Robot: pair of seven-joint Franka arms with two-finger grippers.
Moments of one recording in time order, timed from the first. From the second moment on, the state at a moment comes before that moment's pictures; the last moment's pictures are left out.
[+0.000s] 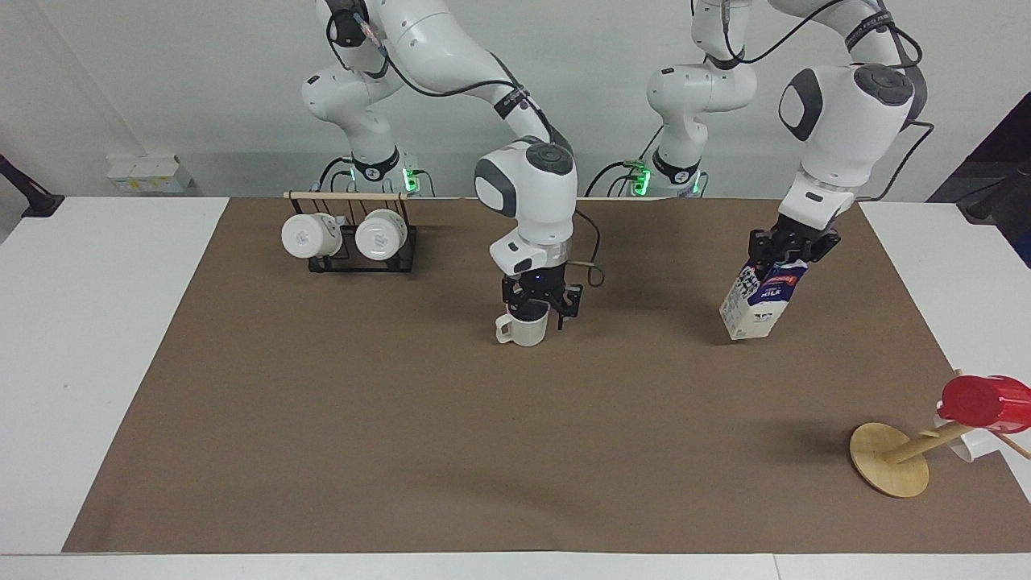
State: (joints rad) left arm 0.02 -0.14 -0.09 -2.07 -0.01 2.03 -0.04; right arm 0.71 0.38 -0.09 -1.71 -0.12 2.26 1.00
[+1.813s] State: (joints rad) left arm -0.45 -0.04 -0.14 -2.05 -0.01 2.18 -0.59; right arm 0.14 -0.03 -0.10 -1.72 -0.03 1.67 0.16
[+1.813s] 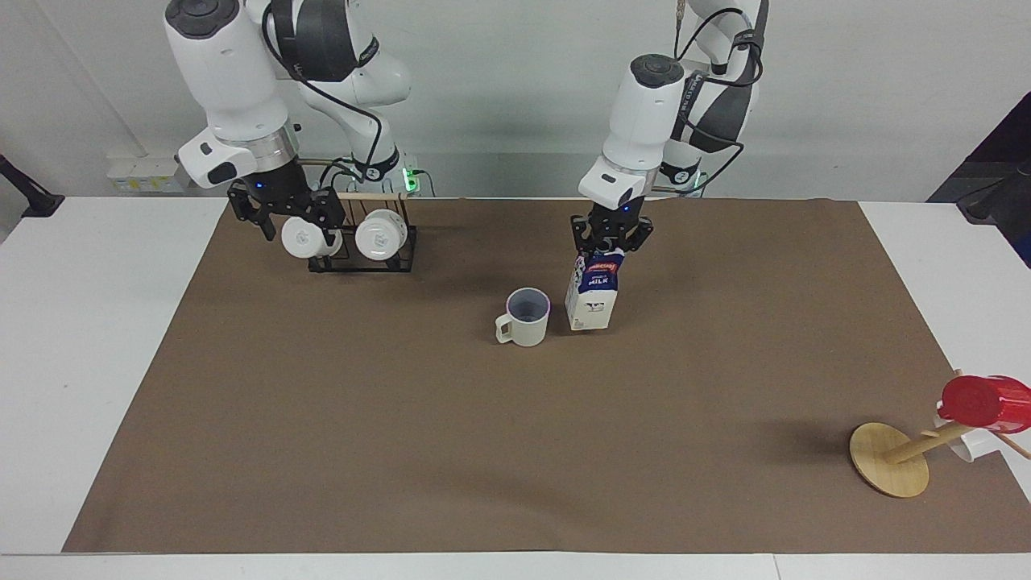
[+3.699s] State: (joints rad) left arm -0.31 -0.14 -0.09 -1.82 0.00 1.71 -0.34; right arm 0.03 -0.09 -0.08 -1.56 0.00 1.47 0.06
